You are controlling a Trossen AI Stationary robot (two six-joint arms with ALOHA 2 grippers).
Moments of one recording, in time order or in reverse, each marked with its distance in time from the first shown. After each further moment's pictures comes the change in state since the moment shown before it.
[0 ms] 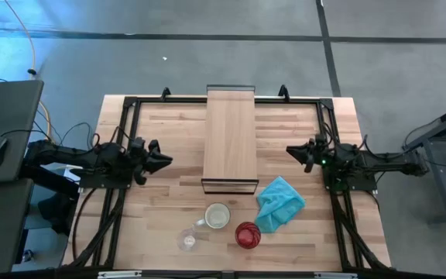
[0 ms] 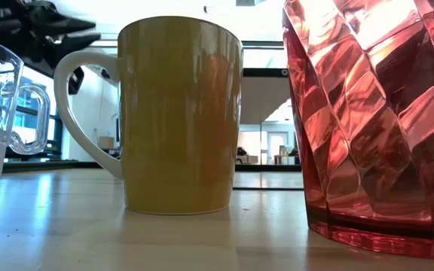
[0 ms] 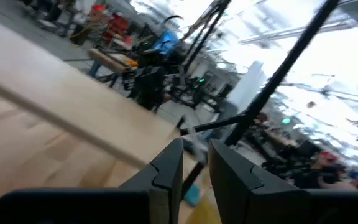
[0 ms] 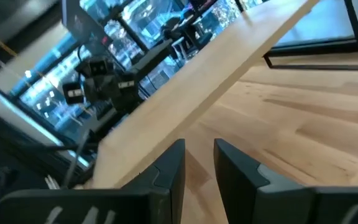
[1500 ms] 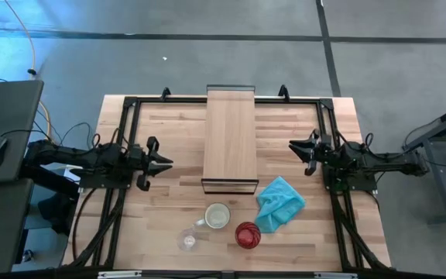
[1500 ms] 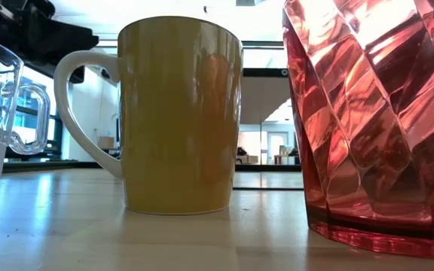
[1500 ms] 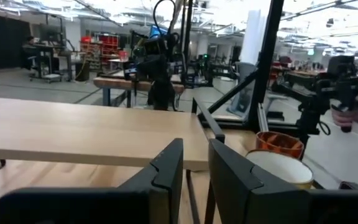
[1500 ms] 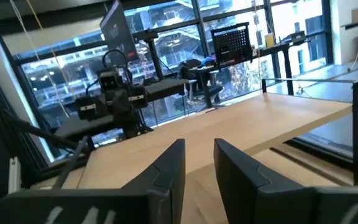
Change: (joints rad) left arm 0.000 0.000 0.000 -0.055 0.037 0.472; right arm 0.001 0.000 0.000 0.194 -0.007 -0.520
